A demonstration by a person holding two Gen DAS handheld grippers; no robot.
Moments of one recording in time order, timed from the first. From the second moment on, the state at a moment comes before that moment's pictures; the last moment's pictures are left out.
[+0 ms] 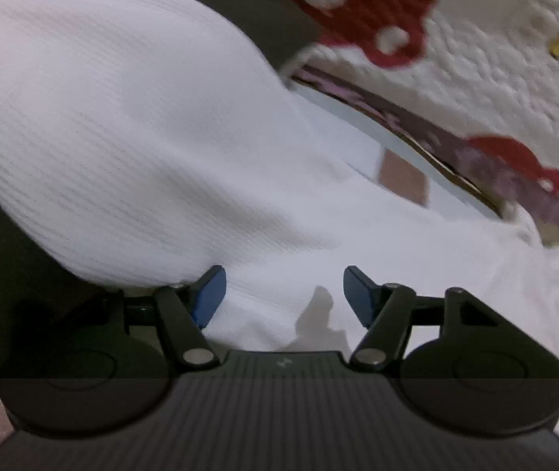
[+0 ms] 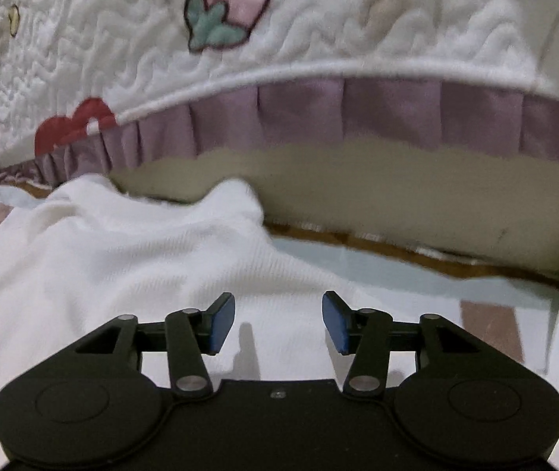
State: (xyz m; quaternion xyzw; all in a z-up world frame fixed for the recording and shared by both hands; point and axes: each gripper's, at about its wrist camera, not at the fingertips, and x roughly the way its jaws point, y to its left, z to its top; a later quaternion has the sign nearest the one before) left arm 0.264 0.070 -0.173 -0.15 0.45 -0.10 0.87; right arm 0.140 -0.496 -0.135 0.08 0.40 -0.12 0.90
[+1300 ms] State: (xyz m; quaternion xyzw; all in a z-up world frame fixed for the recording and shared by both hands) left arm 0.288 0.071 -0.179 -0.19 0.48 -0.10 0.85; right arm 0.101 -0.138 -0.135 0.14 0.57 0.28 0.76
